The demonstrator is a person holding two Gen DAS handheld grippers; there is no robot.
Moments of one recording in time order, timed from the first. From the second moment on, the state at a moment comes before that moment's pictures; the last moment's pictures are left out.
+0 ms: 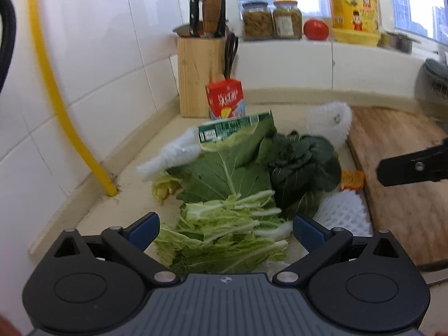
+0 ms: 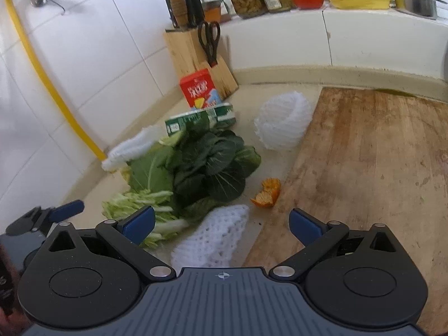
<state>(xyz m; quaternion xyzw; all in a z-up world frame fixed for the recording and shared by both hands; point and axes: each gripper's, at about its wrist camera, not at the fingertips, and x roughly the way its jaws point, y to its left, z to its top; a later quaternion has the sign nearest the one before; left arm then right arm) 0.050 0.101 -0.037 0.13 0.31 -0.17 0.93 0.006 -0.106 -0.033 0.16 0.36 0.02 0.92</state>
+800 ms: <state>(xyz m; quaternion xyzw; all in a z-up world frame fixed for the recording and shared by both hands) 0.114 0.110 -0.036 0.12 0.32 -0.18 0.92 0.056 -0.104 -0.031 0.10 0.36 0.01 0.93</state>
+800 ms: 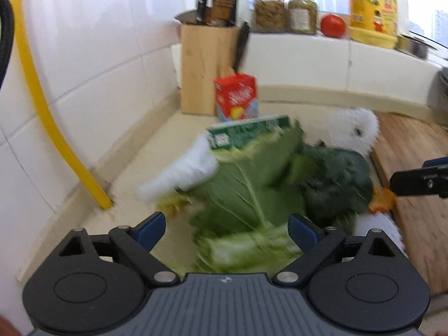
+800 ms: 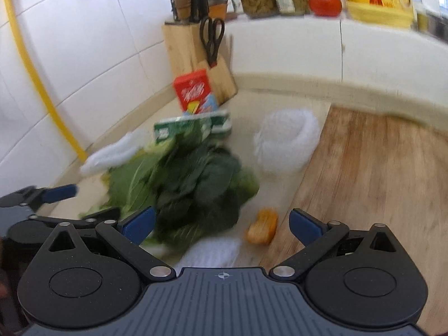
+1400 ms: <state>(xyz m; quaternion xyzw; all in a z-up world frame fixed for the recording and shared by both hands) 0.192 0.111 -0.049 0.13 0.31 -0.15 0.93 0.177 -0.146 -0.051 0.00 0.35 -0.07 0.93</state>
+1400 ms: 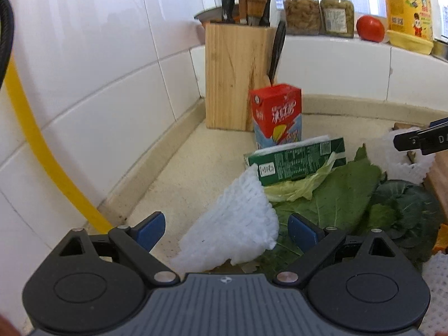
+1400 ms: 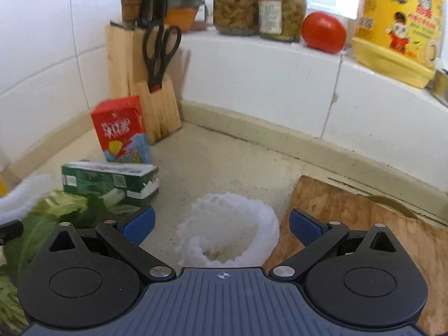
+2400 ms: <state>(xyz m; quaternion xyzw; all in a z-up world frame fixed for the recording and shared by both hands) 0.210 0.144 -0.008 -0.01 0.37 -0.21 0.91 0.162 -0.186 -0.033 0.21 0.39 0.00 0.90</state>
